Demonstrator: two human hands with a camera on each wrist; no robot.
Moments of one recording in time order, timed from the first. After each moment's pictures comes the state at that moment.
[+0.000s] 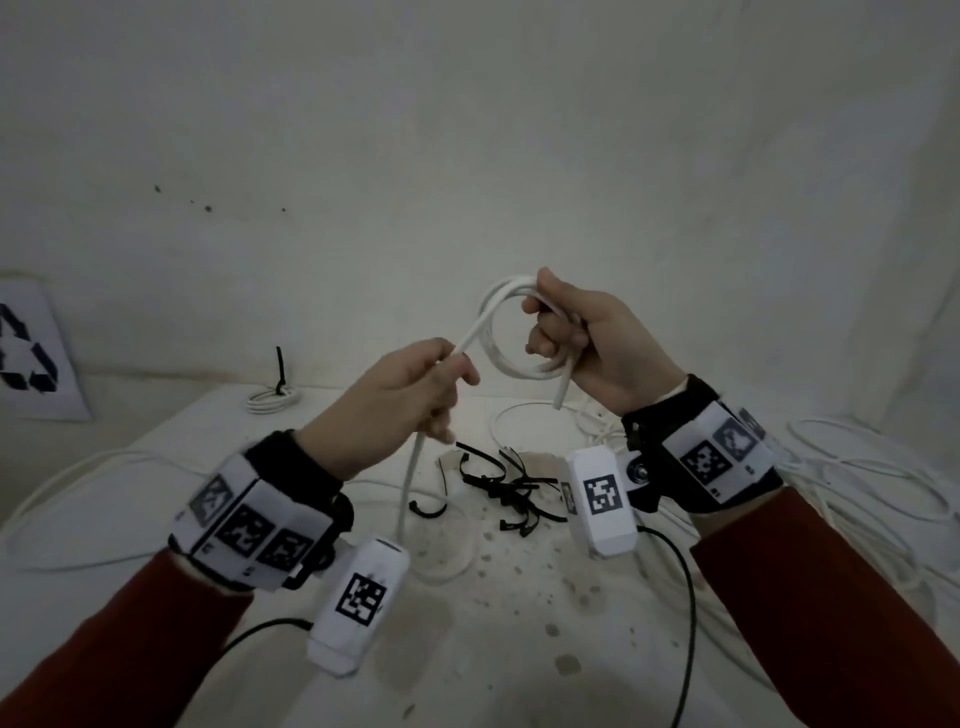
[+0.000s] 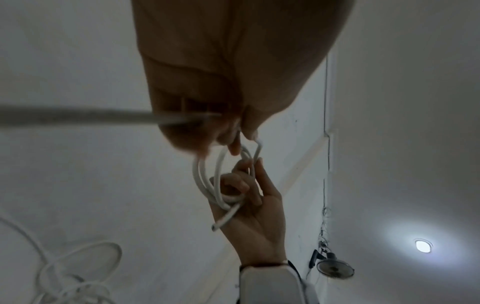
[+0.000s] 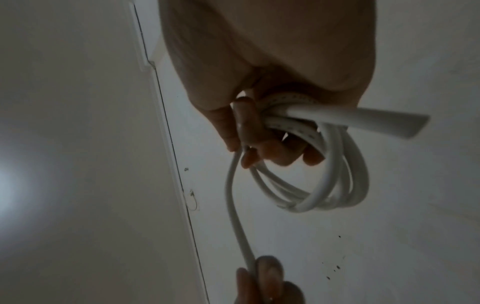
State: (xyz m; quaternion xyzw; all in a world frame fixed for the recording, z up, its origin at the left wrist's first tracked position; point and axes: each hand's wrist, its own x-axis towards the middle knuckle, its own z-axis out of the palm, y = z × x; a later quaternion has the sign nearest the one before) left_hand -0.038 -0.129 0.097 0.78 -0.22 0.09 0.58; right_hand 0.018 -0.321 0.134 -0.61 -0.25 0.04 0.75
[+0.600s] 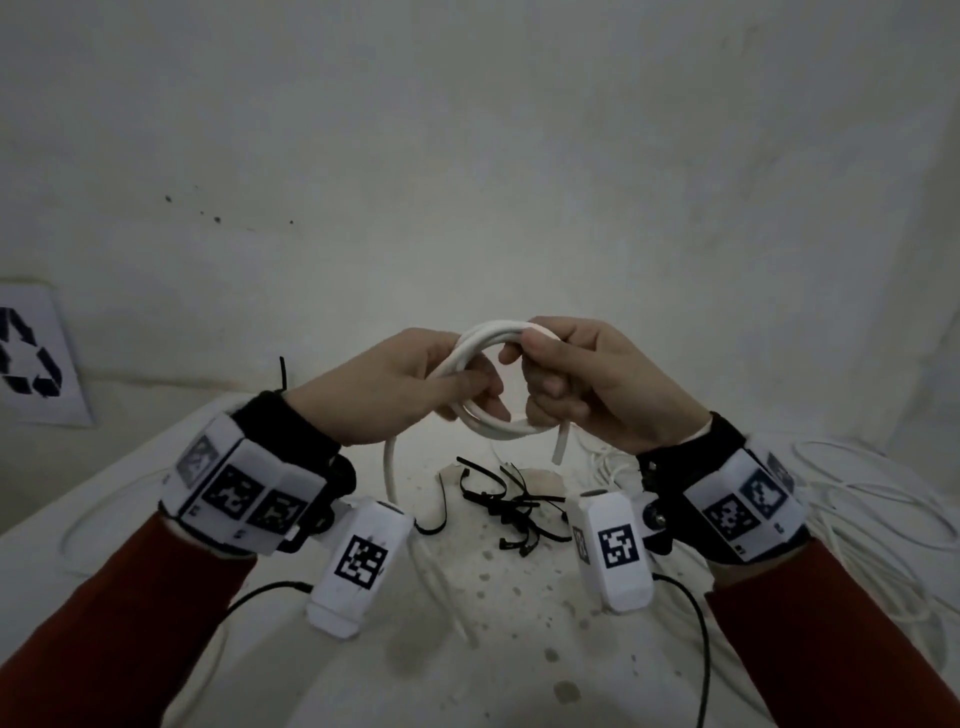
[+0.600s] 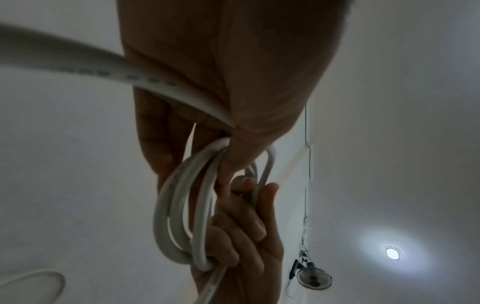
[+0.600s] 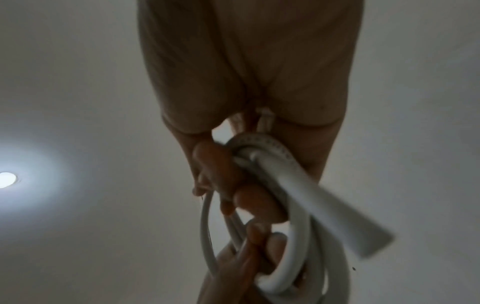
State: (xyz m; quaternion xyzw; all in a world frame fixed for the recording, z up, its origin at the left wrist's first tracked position) left_hand -0.037 -0.126 0.135 0.85 -0.29 0.07 0.43; right_hand -0.007 -0.326 0.132 -0.60 -0.37 0.12 0.69
